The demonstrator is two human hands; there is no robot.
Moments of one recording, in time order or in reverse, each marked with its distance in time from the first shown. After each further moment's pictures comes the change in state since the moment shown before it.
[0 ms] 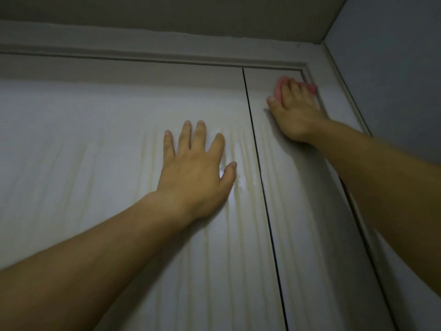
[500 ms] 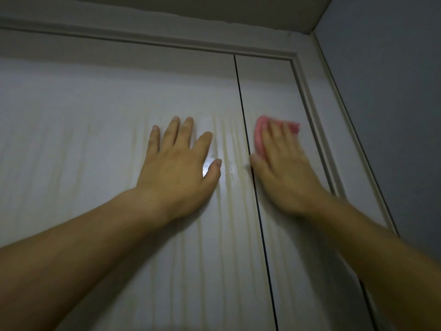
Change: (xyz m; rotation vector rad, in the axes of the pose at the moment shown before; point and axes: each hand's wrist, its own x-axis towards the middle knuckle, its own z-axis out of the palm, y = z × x) left_hand -0.022 -0.007 -0.005 -0.055 -0.011 0.032; right_hand -0.145 -0.020 0.033 0.057 -0.015 -0.134
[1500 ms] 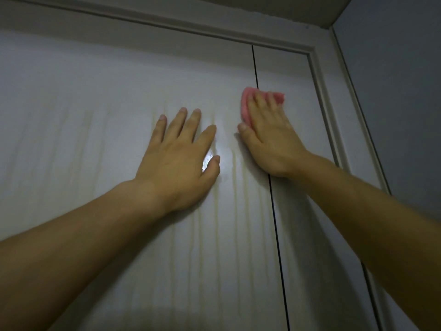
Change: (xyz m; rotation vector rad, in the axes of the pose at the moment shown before) left_hand -0.018 -0.027 0.001 -0.003 0.038 0.063; right_hand 0.052 -0.038 -0.004 -0.057 -0.057 -0.123
